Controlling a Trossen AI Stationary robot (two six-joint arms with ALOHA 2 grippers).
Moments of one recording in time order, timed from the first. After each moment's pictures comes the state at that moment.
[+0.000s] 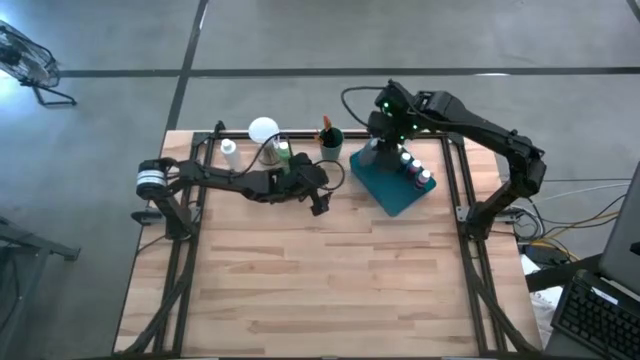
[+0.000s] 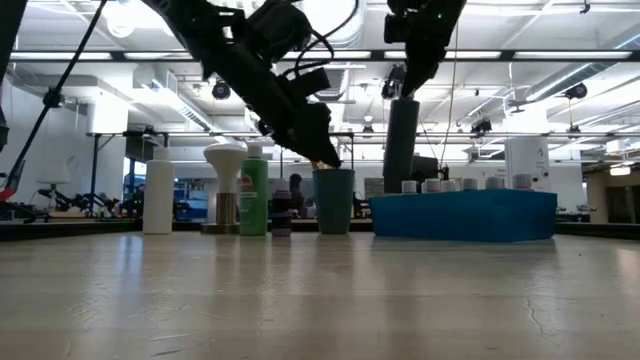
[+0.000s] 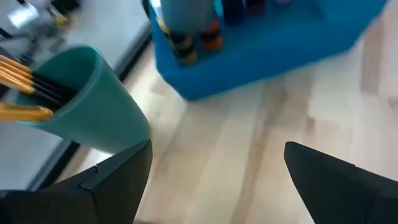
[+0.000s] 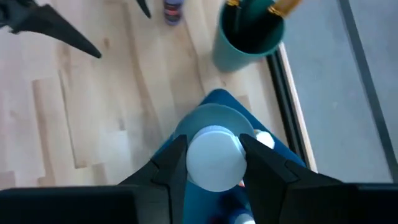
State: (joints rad) left arm 0.15 1.68 1.06 -0.01 -0.37 0.03; right arm -0.52 1.58 1.66 -1.16 -0.06 -0.29
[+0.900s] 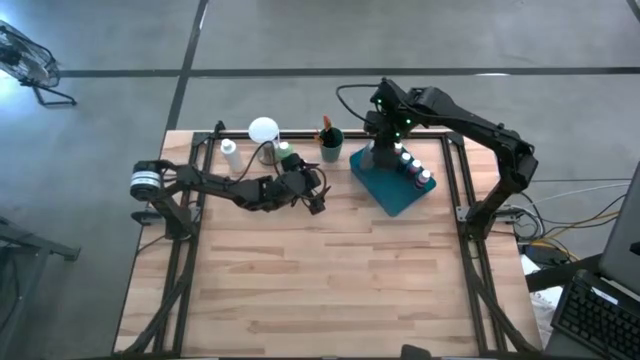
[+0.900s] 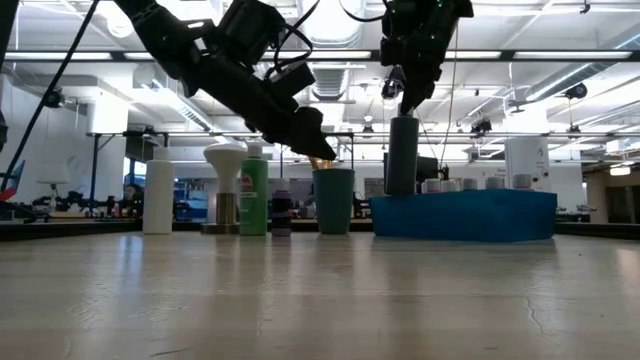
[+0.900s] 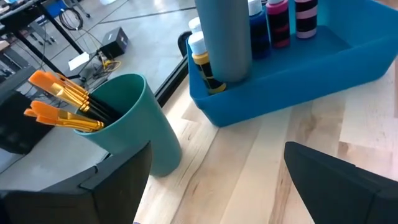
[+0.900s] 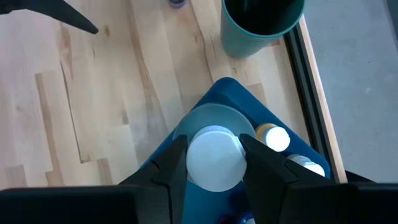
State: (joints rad) left arm 0.13 1.63 0.87 0.36 -0.52 0.13; right arm -0.60 1.65 1.66 -1.17 -0.16 -0.32
